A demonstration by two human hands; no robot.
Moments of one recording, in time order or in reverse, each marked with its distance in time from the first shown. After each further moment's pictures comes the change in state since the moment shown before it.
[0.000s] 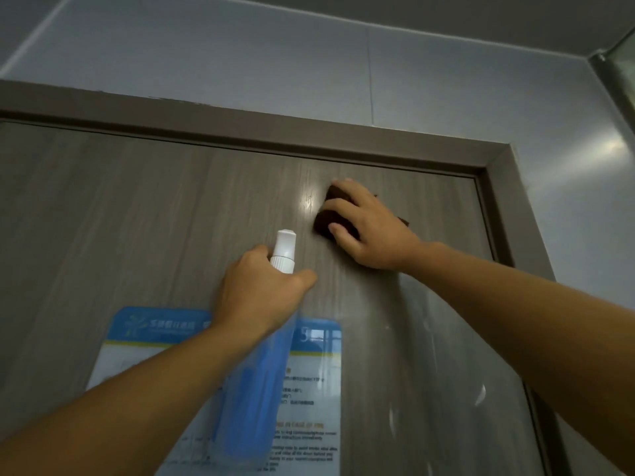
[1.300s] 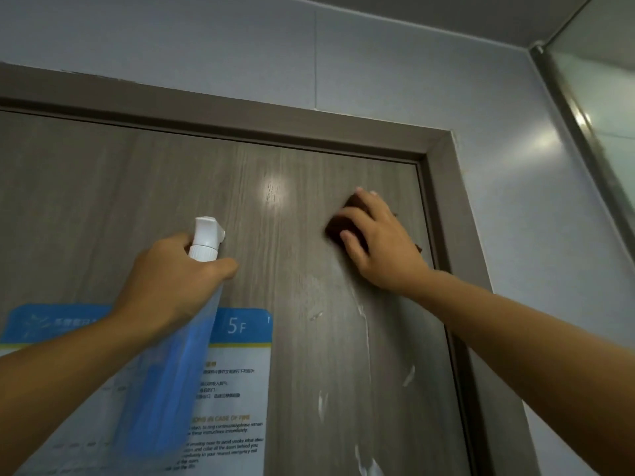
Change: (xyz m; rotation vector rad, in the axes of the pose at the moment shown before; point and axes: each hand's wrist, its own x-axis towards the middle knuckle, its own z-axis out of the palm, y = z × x) left_hand -0.002 -0.001 0.000 0.017 -0.008 0.068; right_hand -0.105 0.038 -0.017 0.048 0.056 0.346
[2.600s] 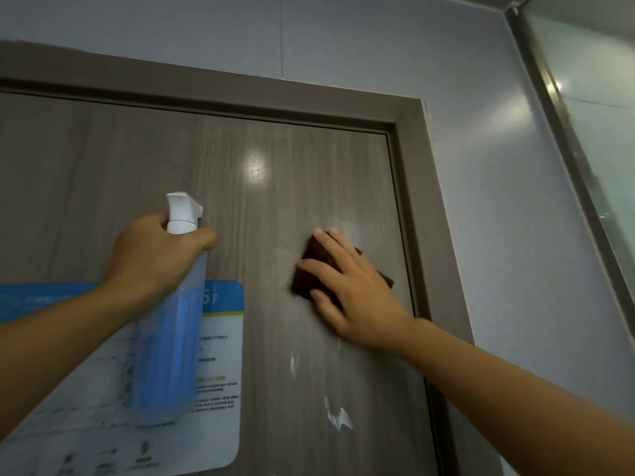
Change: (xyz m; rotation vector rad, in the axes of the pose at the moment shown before) left_hand -0.006 0.010 0.013 -0.094 -0.014 -0.038; right_hand -0.106 -0.018 0.027 0.026 -0.077 -0.196
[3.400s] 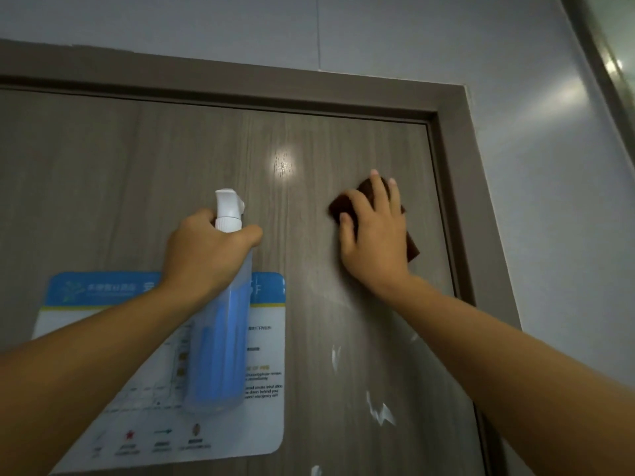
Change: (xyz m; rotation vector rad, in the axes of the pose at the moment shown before) left_hand -0.009 0.004 0.002 0.000 0.051 -0.027; right_hand 0.078 -0.019 0.002 0.026 0.282 0.450
